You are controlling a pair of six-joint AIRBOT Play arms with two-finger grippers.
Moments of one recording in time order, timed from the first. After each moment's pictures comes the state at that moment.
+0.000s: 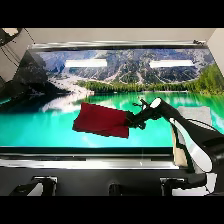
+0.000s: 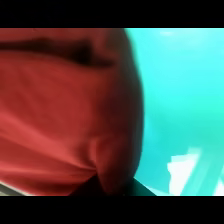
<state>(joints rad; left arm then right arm) 0.20 -0.87 1.18 1.13 -1.04 -1.50 0.21 -1.65 1.10 -0.80 1.03 1.67</state>
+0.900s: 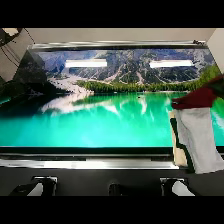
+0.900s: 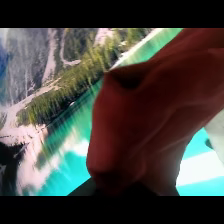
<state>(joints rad) 0.20 -0.87 1.18 1.13 -1.03 -1.43 -0.64 -1.22 1.59 -0.89 1.56 1.74</state>
